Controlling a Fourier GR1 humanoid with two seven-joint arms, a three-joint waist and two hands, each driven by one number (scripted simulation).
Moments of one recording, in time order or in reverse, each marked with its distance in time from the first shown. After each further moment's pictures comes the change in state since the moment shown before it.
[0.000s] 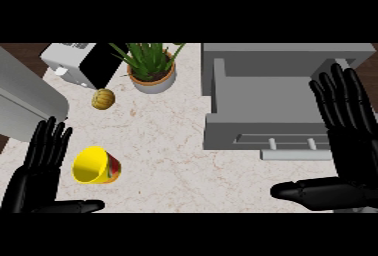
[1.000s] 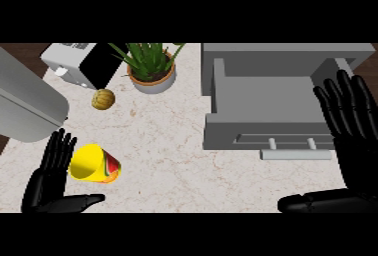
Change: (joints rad) left arm -0.079 0.058 0.098 0.448 -0.050 -0.079 -0.303; right arm 0.040 -0.002 -0.004 -0.052 -0.024 0.031 0.019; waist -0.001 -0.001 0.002
